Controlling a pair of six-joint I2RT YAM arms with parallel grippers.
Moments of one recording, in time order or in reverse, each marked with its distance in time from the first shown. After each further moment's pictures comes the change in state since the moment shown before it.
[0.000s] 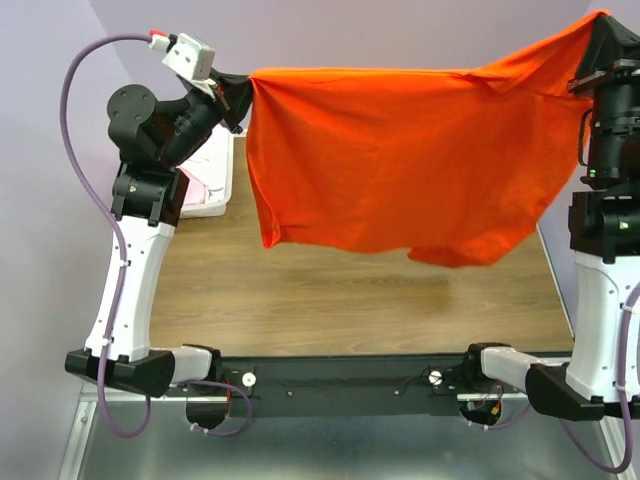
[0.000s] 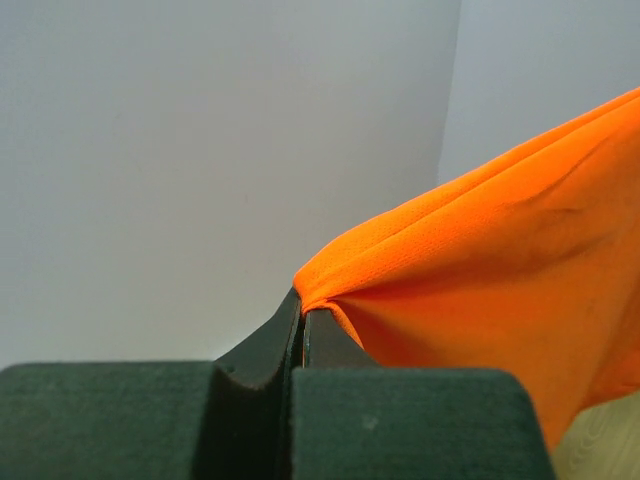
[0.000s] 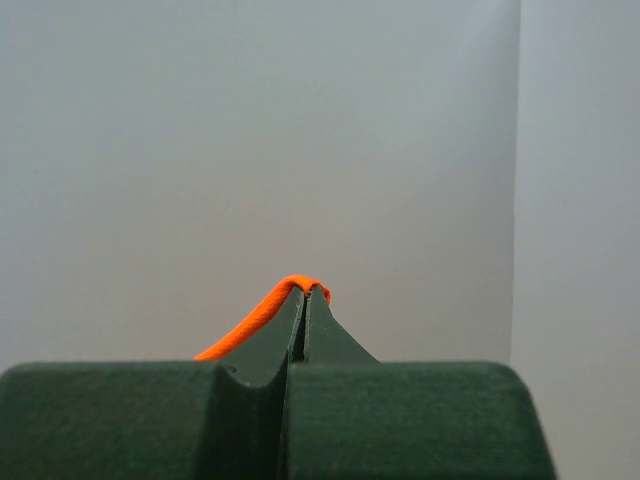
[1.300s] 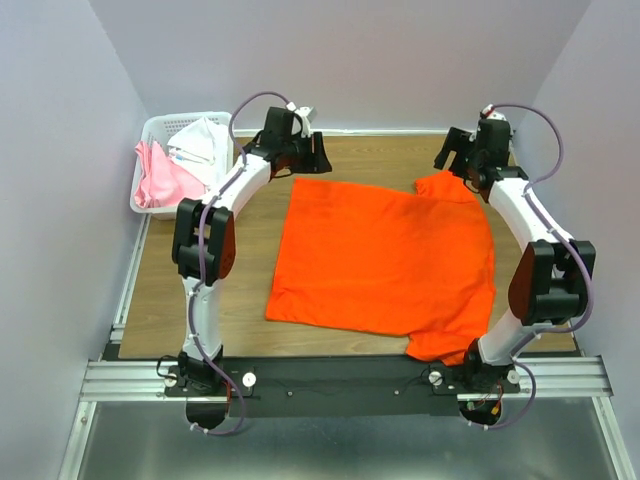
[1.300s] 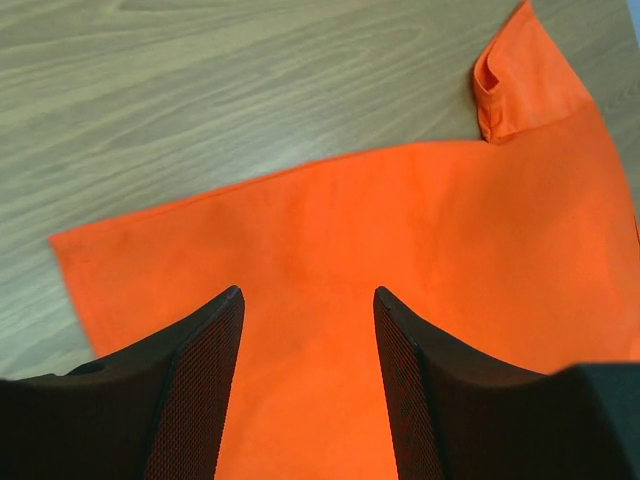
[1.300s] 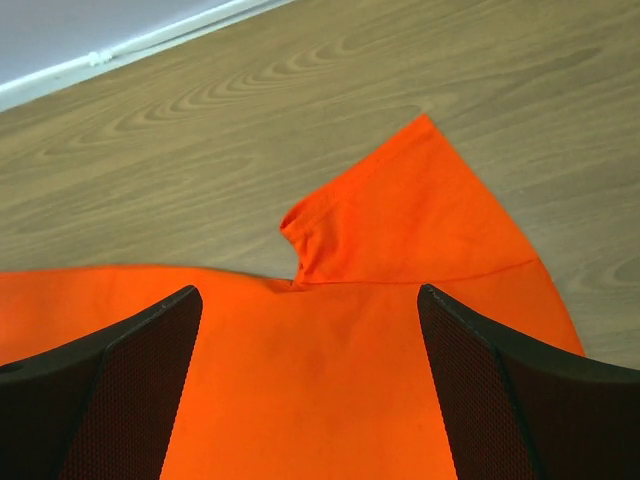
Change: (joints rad) left arm -0.128 0.811 0.080 -0.202 -0.093 -0.175; right arm -0.001 0.491 -0.498 -0.180 -0.019 0.257
